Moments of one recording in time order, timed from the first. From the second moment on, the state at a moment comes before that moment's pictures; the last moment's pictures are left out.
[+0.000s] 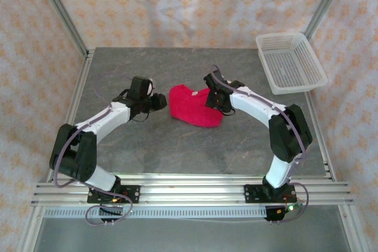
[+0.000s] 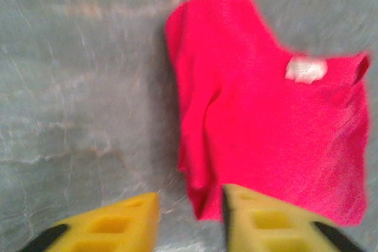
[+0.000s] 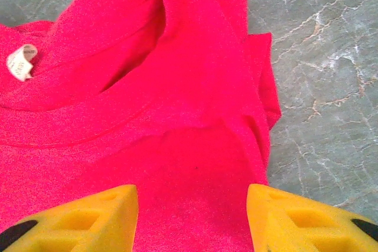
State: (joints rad) left arm -0.28 1.53 0.92 -0.29 0.22 -0.59; right arm 0.56 1.76 1.31 -0.71 0.15 0.77
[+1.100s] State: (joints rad) left arm -0.35 1.85 0.97 0.02 0.39 -0.77; right arm 0.40 2.15 1.65 -0.78 0.04 0.70
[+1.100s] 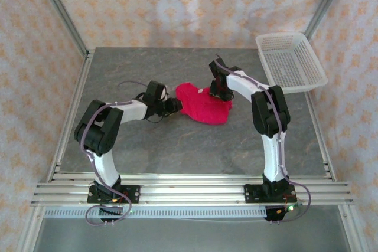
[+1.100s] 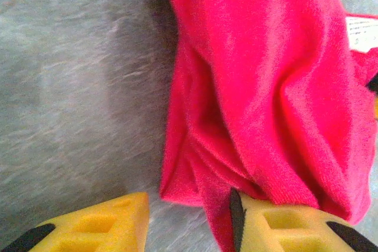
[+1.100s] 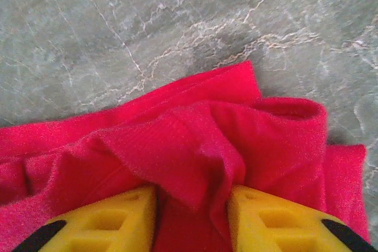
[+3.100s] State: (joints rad) left arm -0.29 1.86 1.25 -0.38 0.35 -0.57; right arm 0.38 2.02 1.64 -0.80 -0.04 0.58
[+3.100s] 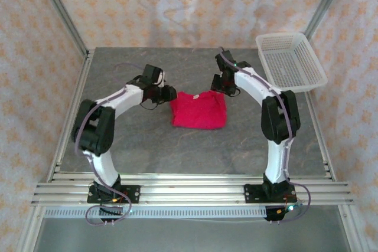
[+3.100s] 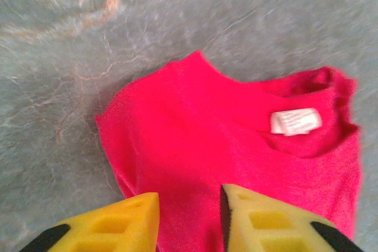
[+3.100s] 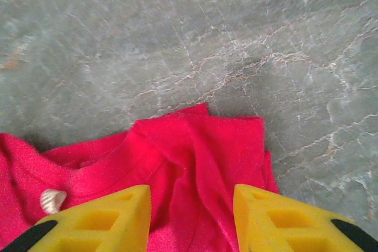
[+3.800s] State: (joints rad) left arm -0.27 1.88 1.37 -0.44 0.31 -0.44; right arm 0.38 2.02 1.65 -0.79 -0.04 0.59
